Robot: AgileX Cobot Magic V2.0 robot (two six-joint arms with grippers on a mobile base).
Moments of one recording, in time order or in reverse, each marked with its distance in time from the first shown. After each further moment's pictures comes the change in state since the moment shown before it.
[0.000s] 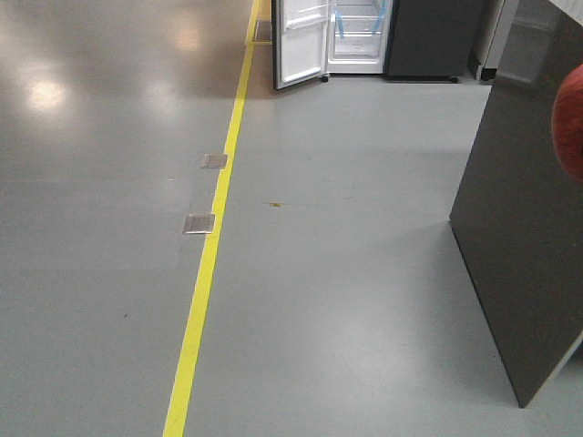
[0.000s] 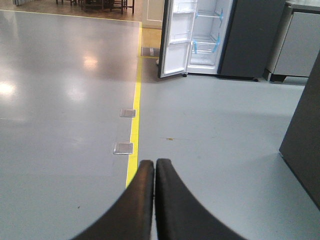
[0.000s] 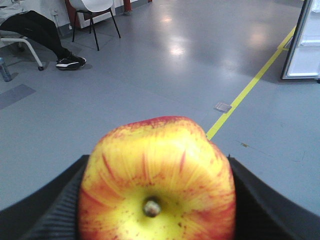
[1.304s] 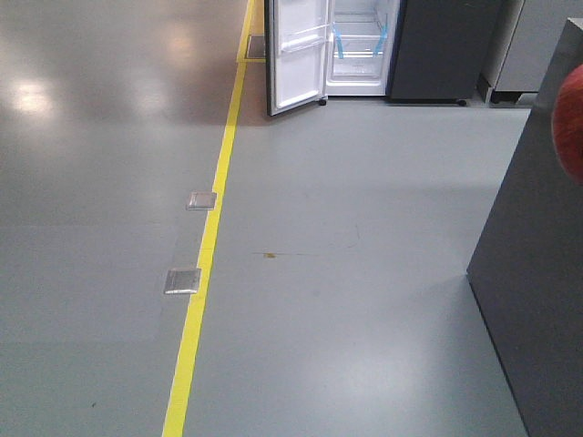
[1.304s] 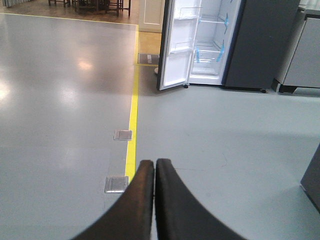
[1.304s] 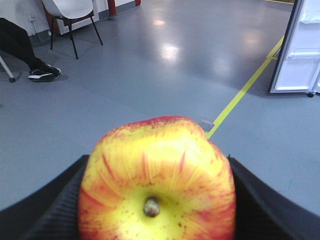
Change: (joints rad) left arm 0.000 0.000 0.000 0.000 0.000 0.000; right arm 0.000 -0.001 0.000 0.000 0.000 0.000
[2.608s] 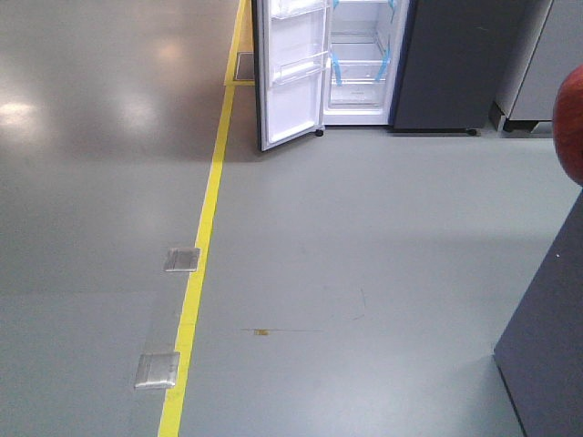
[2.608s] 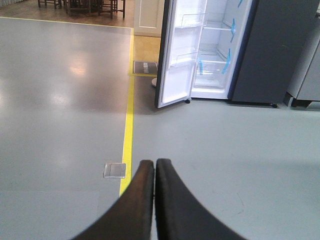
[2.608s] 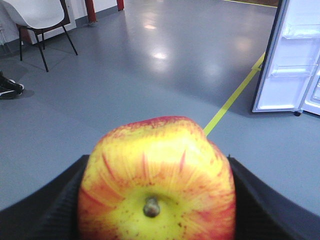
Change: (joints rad) left arm 0.000 0.000 0.000 0.000 0.000 0.000; right arm 0.000 0.000 0.000 0.000 0.000 0.000
